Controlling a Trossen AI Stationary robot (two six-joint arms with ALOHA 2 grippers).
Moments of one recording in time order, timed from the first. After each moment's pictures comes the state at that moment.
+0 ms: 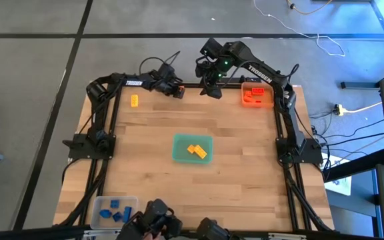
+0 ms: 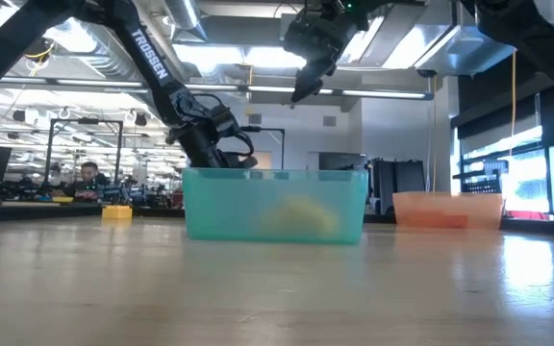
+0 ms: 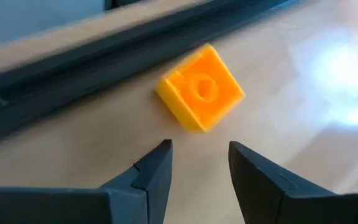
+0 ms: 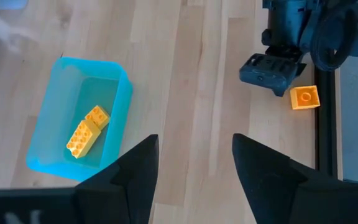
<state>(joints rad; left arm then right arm) 0.82 2.00 1.18 -0.08 0.24 -0.42 -0.57 2.14 2.35 -1.38 -0.47 -0.55</state>
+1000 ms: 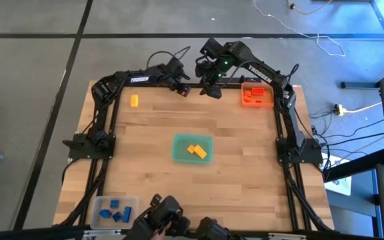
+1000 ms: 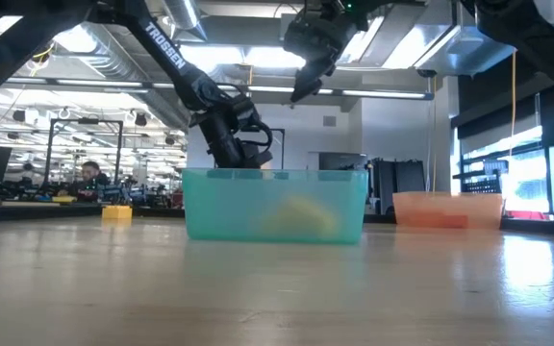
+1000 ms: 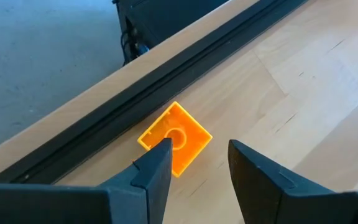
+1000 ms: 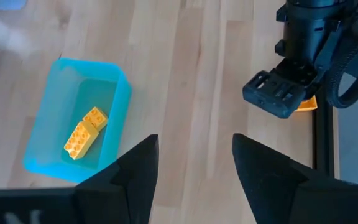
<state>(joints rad) 0.77 2.05 1.43 -0.32 0.11 -0.25 -0.57 2.14 2.35 -1.37 -0.47 -0.56</state>
